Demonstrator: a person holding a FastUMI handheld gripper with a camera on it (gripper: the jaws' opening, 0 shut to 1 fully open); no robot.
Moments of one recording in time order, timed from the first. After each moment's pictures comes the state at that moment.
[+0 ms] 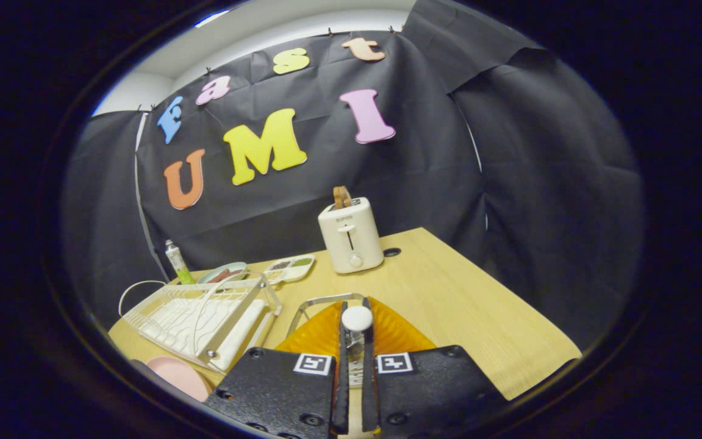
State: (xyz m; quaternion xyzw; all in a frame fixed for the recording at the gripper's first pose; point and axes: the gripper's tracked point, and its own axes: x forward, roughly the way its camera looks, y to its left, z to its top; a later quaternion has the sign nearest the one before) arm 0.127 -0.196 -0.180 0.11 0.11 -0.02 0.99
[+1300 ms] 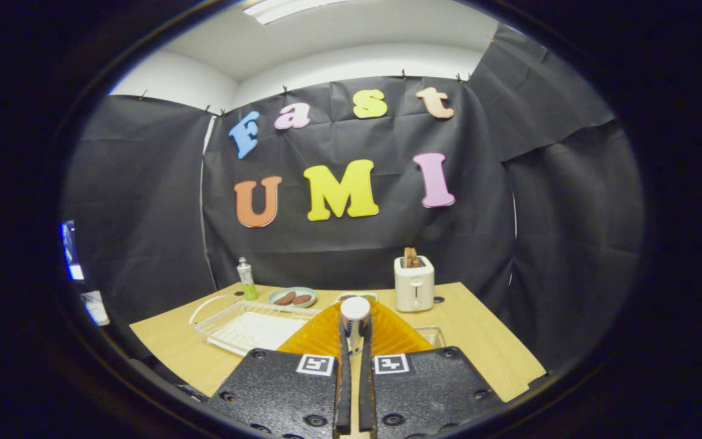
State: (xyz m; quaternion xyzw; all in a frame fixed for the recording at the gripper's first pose) arm -0.042 -0.046 -0.064 0.03 0.04 0.07 1.00
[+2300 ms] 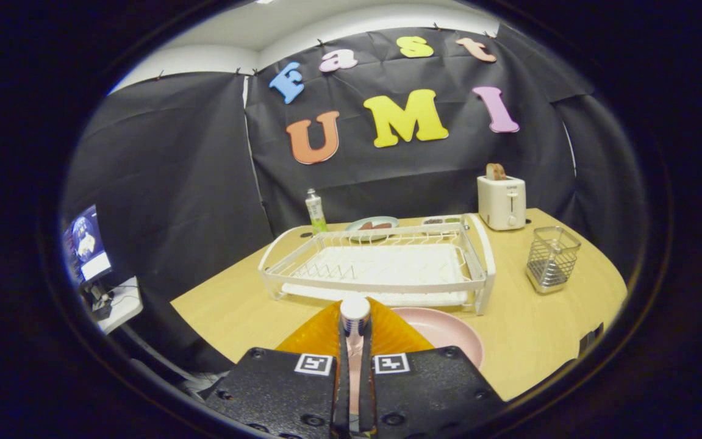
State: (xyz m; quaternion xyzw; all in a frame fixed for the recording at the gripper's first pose) arm -0.054 0.134 -0.199 0.04 0.18 0.19 0.97
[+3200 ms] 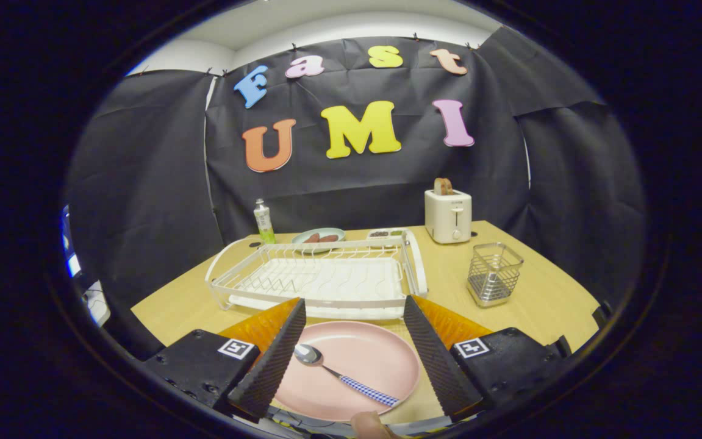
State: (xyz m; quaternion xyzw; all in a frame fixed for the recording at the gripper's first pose) arm -0.044 0.061 -0.163 0.03 0.14 0.05 0.99
